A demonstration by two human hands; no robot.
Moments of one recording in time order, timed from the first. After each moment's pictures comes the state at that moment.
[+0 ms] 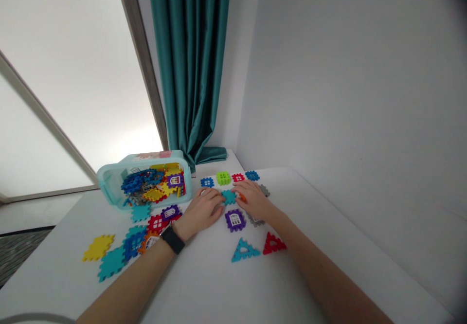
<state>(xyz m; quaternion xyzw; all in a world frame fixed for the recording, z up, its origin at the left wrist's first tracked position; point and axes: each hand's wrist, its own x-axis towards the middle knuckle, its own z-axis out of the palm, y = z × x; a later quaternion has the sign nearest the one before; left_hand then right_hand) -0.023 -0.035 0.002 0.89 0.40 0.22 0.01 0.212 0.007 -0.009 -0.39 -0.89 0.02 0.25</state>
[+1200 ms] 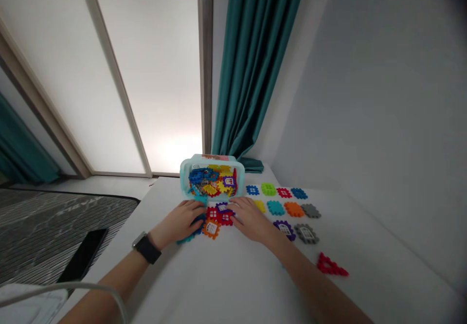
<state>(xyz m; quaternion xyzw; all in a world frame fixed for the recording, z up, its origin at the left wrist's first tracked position) -0.215 -0.137 0.022 0.85 0.51 0.14 0.00 0.053 -0.054 0.015 -0.25 -0.95 0.02 0.19</state>
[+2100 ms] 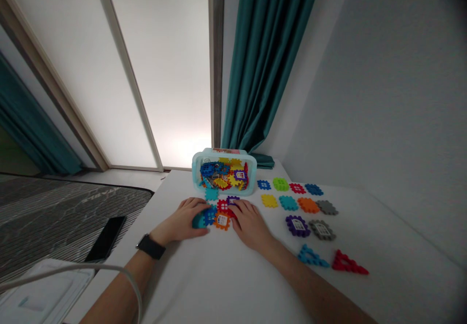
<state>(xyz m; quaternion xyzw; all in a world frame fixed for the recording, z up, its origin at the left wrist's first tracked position) -0.235 -0.170 0.011 0.81 0.55 0.17 0.08 0.021 -0.090 -0.022 -0.32 -0.92 0.01 0.23</state>
